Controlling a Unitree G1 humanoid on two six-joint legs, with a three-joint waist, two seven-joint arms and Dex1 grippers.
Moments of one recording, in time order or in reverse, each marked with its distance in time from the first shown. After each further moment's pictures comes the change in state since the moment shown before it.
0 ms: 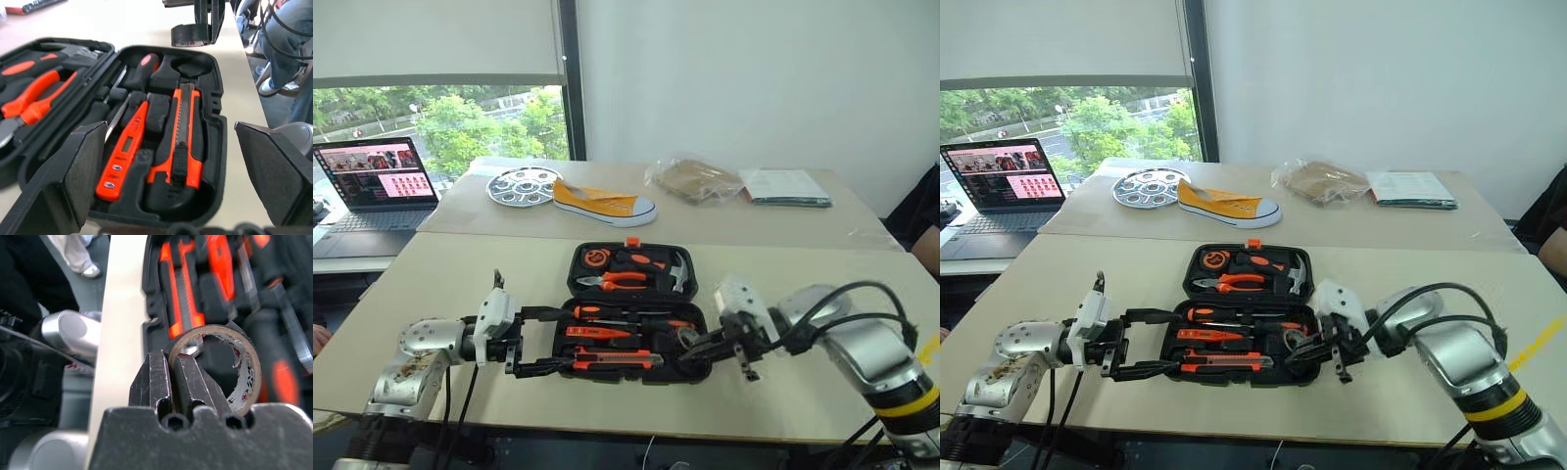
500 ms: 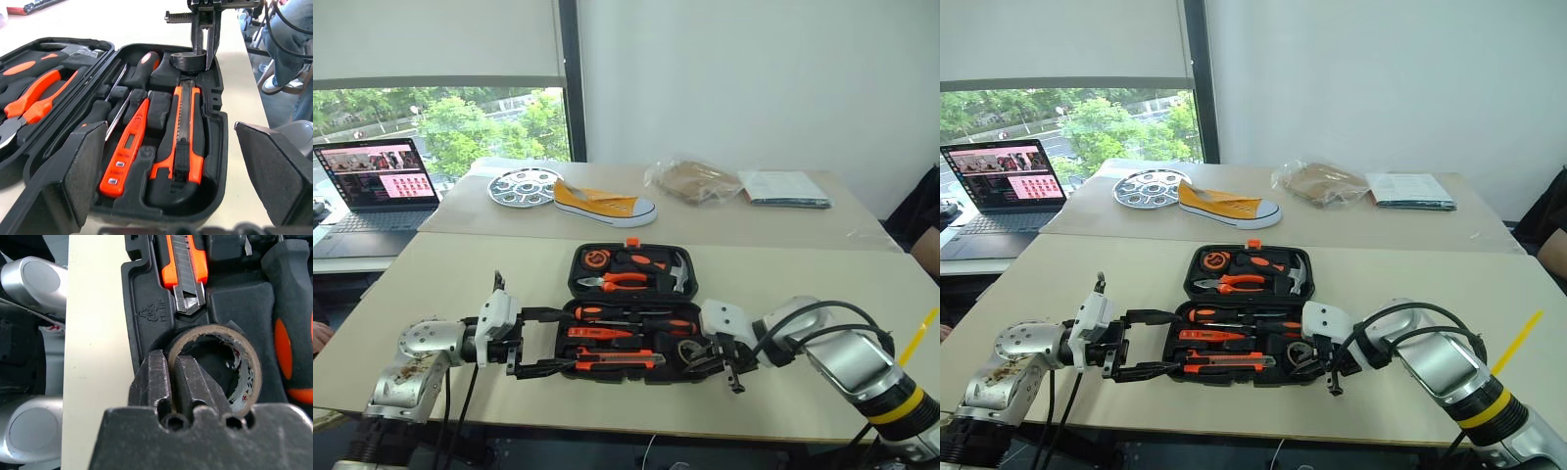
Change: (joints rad) left arm -0.004 0.002 0.002 -0.011 0.001 0.000 0.025; right arm -0.071 -0.008 0.120 0.020 -0.126 0.007 -0.025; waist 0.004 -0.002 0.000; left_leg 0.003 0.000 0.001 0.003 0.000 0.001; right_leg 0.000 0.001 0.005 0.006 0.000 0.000
